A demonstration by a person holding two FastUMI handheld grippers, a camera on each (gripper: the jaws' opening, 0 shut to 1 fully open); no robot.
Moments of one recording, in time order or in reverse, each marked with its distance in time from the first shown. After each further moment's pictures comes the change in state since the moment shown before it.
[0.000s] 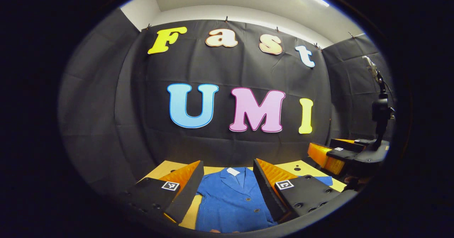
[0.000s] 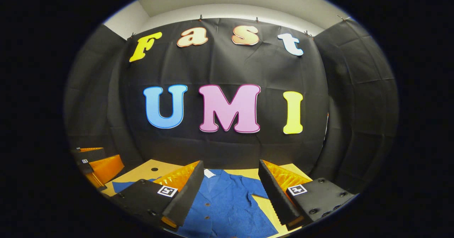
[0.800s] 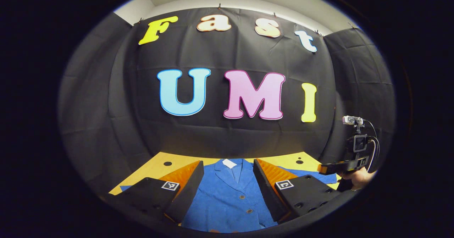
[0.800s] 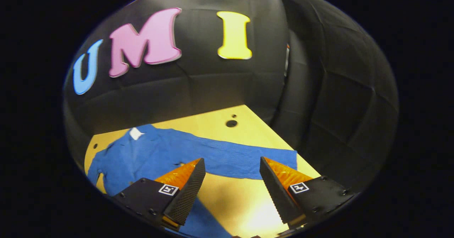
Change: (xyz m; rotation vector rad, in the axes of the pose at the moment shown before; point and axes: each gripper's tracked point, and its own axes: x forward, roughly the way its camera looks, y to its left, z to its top) left arm 0.065 -0.052 -0.035 0.020 0.124 0.029; right arm 0.118 -0.265 -0.229 0.121 0.544 -0.420
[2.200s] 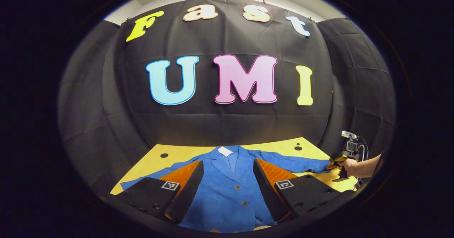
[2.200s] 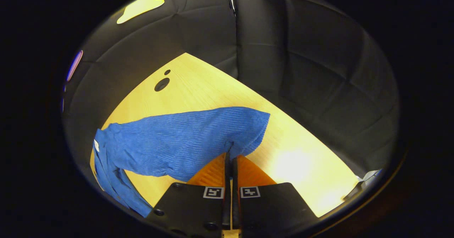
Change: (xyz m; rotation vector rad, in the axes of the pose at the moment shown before) left arm 0.000 -0.019 -0.022 0.056 0.101 -0.002; right arm 0.109 -0.085 -0.088 0.331 0.397 -0.088
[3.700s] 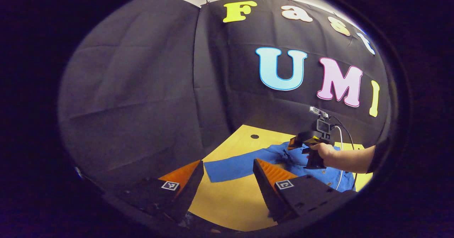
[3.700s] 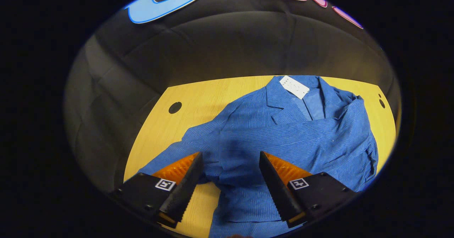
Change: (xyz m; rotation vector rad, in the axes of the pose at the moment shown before) left arm -0.125 0.318 -0.125 -0.286 0.122 0.489; right arm -0.165 0.568 -0.325 -0.672 0.030 0.546
